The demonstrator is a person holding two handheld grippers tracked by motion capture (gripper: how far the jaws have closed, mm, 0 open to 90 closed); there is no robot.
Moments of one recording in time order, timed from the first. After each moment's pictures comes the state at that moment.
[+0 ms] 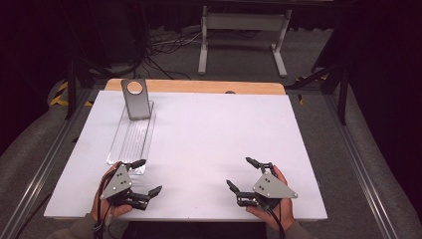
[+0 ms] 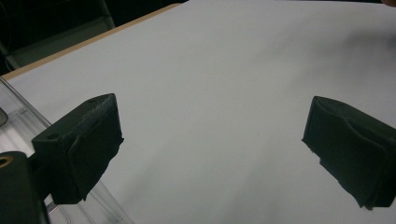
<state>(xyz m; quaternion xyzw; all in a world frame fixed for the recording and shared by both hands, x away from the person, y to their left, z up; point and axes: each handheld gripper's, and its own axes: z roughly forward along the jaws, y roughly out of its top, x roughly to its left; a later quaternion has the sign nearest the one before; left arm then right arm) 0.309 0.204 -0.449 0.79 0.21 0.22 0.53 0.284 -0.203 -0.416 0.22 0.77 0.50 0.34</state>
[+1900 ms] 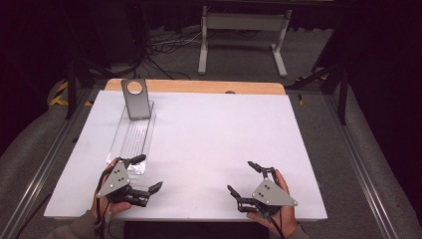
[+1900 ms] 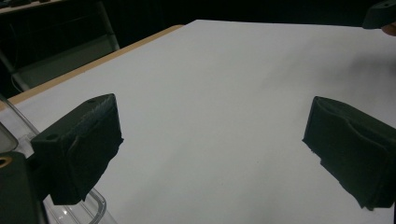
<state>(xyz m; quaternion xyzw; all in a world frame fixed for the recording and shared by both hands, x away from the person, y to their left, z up) 0.309 0.201 -0.434 0.78 0.20 0.23 0.55 0.271 -0.202 -0.417 0.21 0.77 0.48 0.36</state>
